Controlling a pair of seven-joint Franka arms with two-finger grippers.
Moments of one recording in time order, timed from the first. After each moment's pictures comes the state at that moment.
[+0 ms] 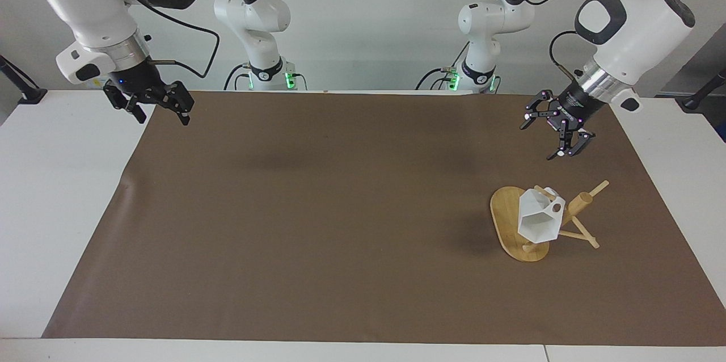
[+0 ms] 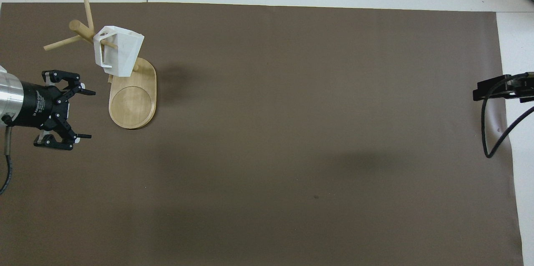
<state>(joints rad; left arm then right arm) 0.10 -0.10 -0.12 -1.93 -0.27 1.84 -1.33 -0.22 0.02 0.12 -1.60 -0.01 1.64 -0.04</state>
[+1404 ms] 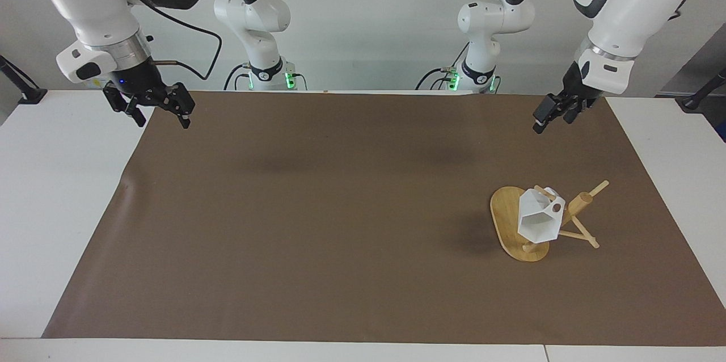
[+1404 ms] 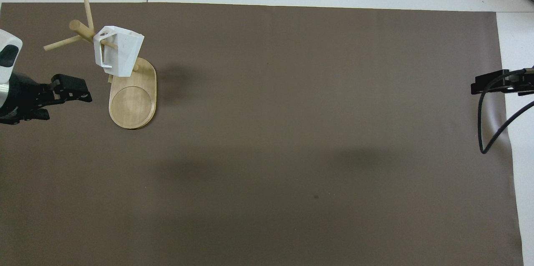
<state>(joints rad) 0.02 -0.09 -0.09 -1.76 -0.07 1.73 -0.28 -0.21 0.02 0.13 -1.60 -0.01 1.69 -0.04</state>
